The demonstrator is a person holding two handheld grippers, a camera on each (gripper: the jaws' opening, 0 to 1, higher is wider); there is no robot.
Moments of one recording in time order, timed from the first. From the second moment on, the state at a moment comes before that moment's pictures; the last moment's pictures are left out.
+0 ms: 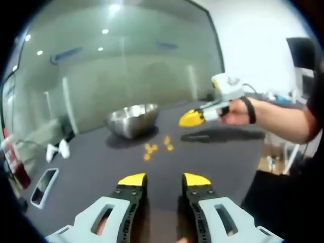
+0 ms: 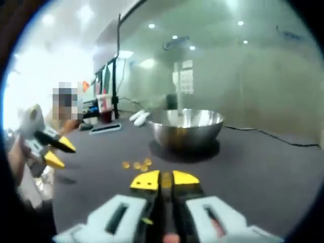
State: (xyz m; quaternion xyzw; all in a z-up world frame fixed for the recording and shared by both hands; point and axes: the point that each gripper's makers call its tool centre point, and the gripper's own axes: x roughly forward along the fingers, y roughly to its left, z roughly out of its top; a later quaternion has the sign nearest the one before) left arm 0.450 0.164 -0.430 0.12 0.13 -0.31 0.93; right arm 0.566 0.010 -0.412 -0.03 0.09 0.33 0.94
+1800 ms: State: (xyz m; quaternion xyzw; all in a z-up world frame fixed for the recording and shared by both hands) left arm 0.447 0.154 -0.431 0.10 0.14 -0.32 0.93; right arm 0.649 0.060 -0.345 -0.06 0.07 0.35 0.93
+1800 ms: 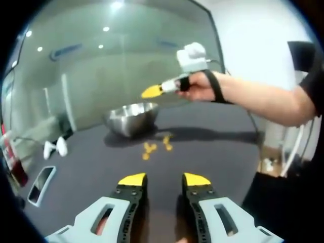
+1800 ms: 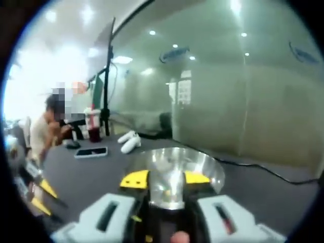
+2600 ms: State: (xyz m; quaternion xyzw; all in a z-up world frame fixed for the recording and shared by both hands) left arm 0.447 0.154 -0.437 0.11 0.13 -0.32 0.93; right arm 0.542 -0.004 -0.415 -0.10 0.07 0.44 0.89
